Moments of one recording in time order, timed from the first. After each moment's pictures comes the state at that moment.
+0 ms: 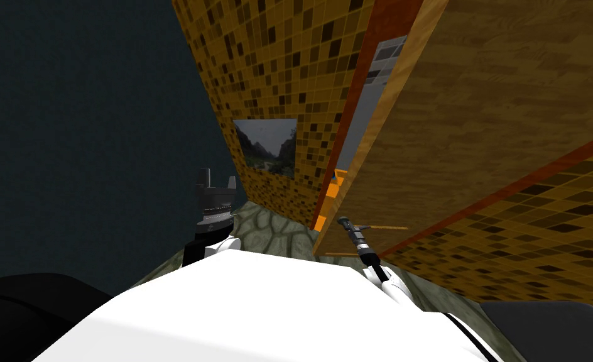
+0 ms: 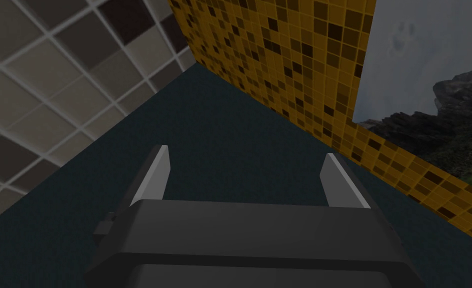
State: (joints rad) arm -0.12 -0.51 0.07 -0.51 0.03 -0.99 -0.43
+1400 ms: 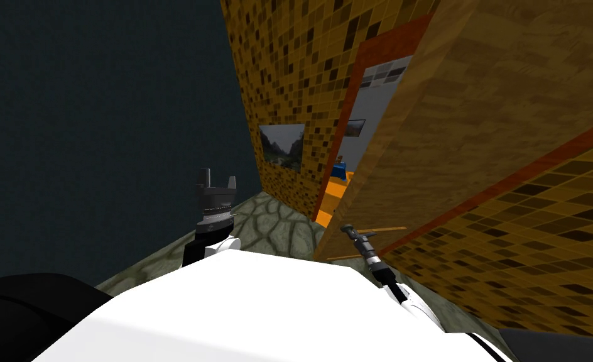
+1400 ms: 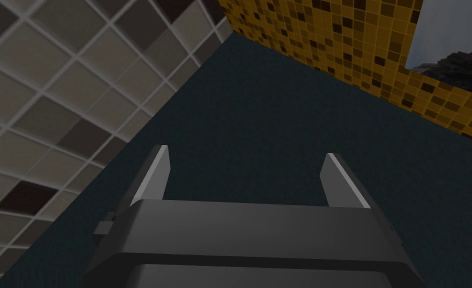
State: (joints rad) arm -0.03 -0.58 0.13 -0.47 0.05 -1.17 -0.51
